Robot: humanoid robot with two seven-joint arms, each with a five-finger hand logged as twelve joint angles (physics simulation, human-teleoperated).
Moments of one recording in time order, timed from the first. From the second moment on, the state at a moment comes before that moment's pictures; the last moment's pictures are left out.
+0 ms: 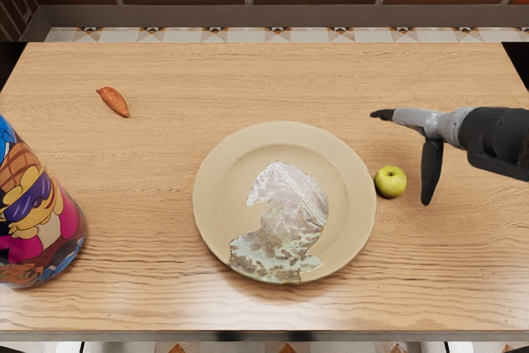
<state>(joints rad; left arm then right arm) -0.09 0.00 0.01 -0.15 0.01 -0.05 0.19 1.19 -0.89 0.10 1.73 -0.90 0.07 -0.61</state>
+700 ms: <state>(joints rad) -0.08 0.00 0.01 -0.15 0.01 -0.05 0.19 1.00 -0.80 0.10 1.74 -1.16 -0.18 -0.61</state>
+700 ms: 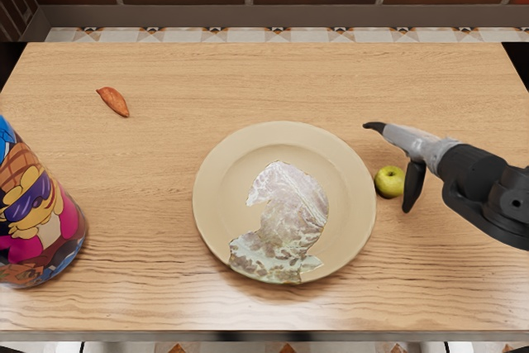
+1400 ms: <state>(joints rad) -0.08 0.00 0.01 -0.15 0.01 -0.05 0.19 0.92 -0.80 0.10 1.75 -1.22 -0.27 -0.61</state>
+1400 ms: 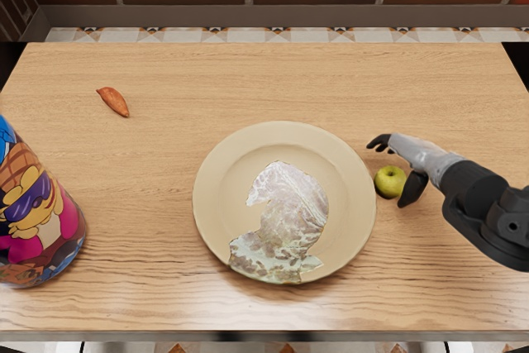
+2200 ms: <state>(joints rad) -0.08 0.00 0.01 -0.15 0.01 -0.05 0.19 0.85 -0.79 0.10 1.75 -1.30 -0.35 -0.61</state>
